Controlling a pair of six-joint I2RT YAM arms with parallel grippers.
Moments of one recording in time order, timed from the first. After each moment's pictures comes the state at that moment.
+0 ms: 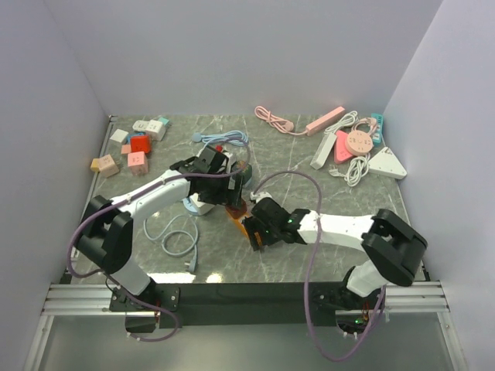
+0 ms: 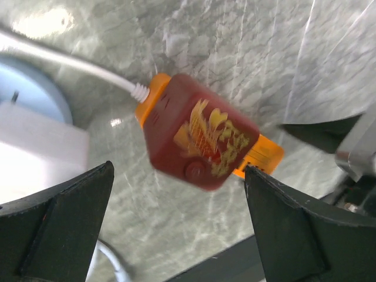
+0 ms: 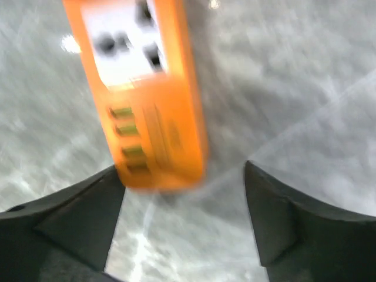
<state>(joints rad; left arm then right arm) -0.59 1.57 1.15 -0.58 0.15 -0.43 0.94 1.54 0.78 -0.24 0.12 0.47</state>
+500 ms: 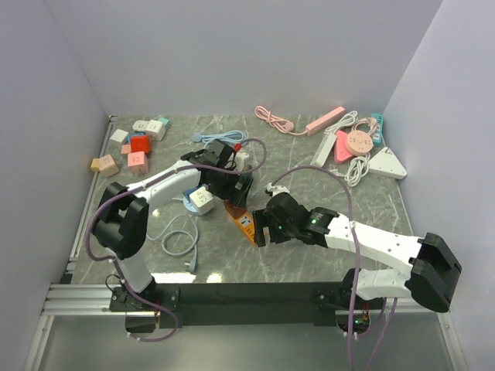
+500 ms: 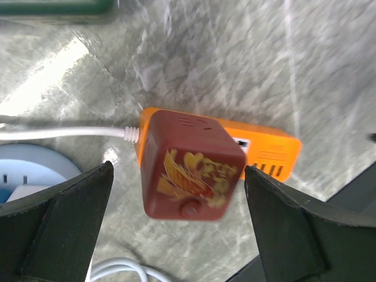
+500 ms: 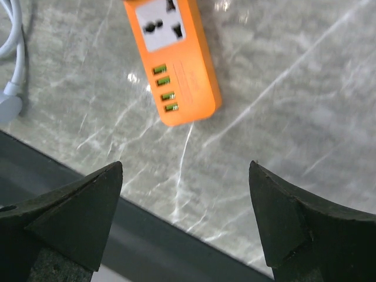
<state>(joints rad) -0.60 1.72 1.29 -0.62 0.27 -0.09 0.94 1.22 0.77 -0.48 0.10 0.60</state>
